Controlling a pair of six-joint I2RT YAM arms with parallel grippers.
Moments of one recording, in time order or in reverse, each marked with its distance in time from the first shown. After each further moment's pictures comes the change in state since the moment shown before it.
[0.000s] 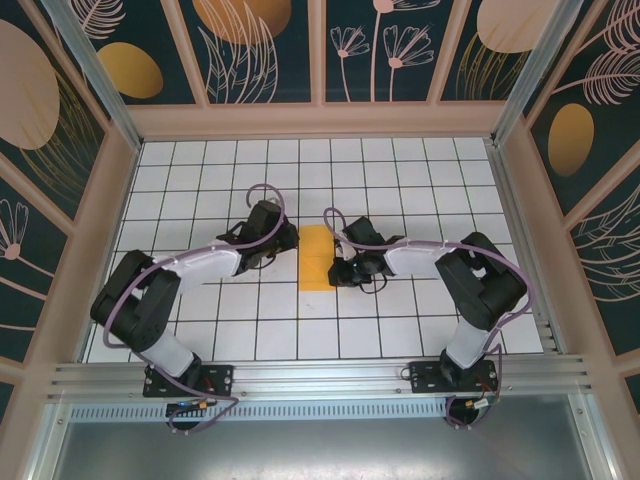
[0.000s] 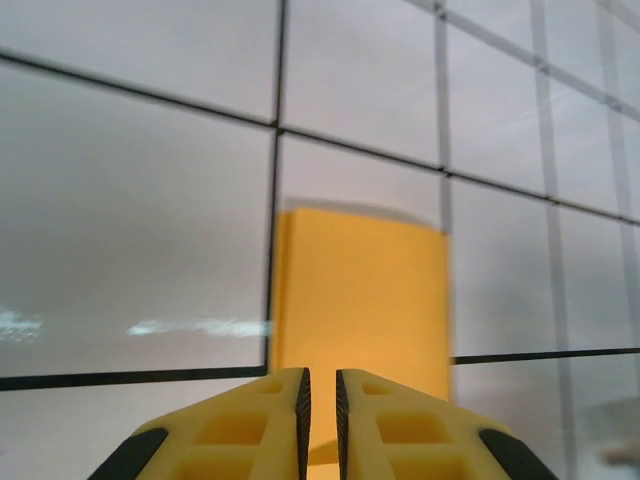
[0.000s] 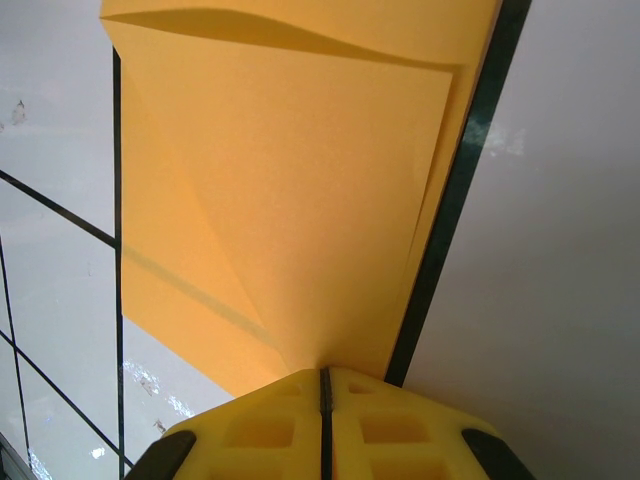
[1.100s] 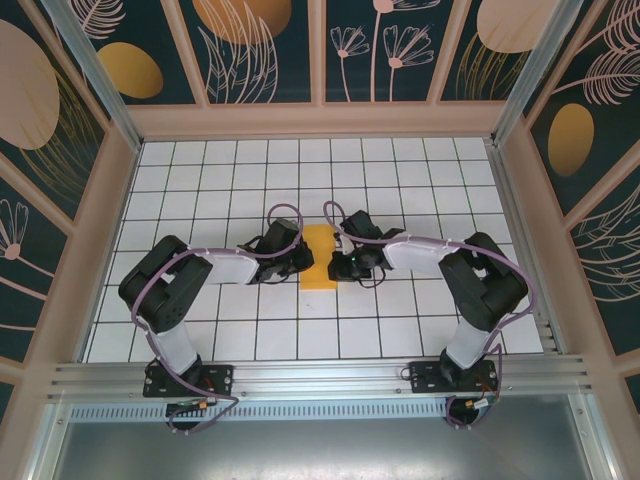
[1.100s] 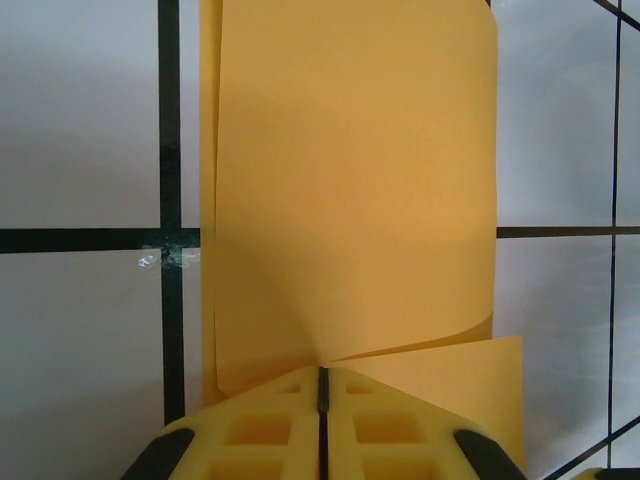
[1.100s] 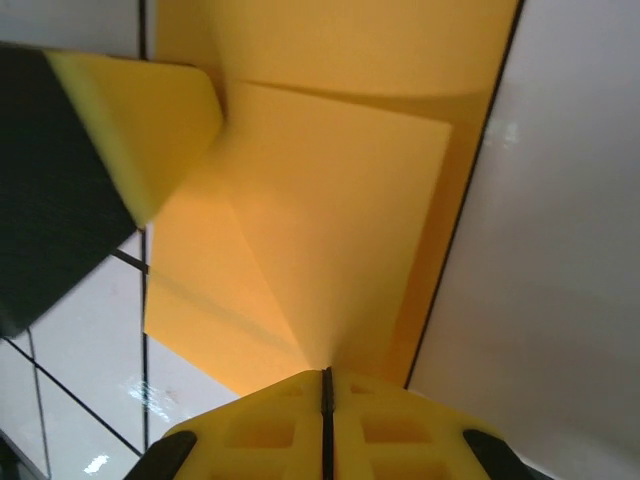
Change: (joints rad) left arm -0.077 0.191 -0.039 0.110 0.131 -0.061; right arm 0.003 -0.017 0.084 -0.093 0.026 0.028
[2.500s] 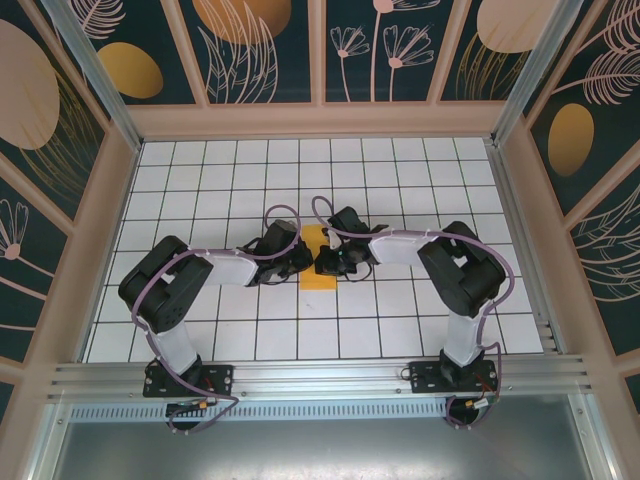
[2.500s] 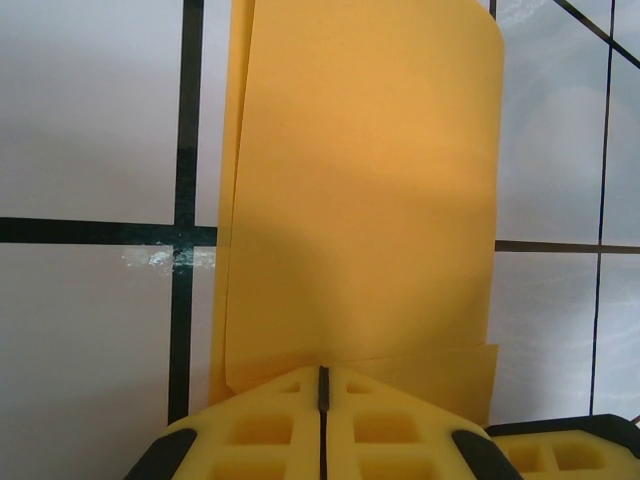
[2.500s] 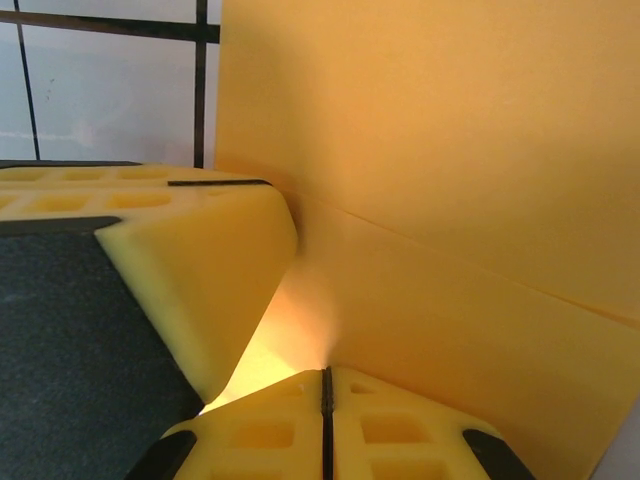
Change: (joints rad) left arm 0.000 0.000 -0.027 0.052 -0.001 -0.061; right arm 0.025 0.148 0.092 0.094 -0.033 0.063
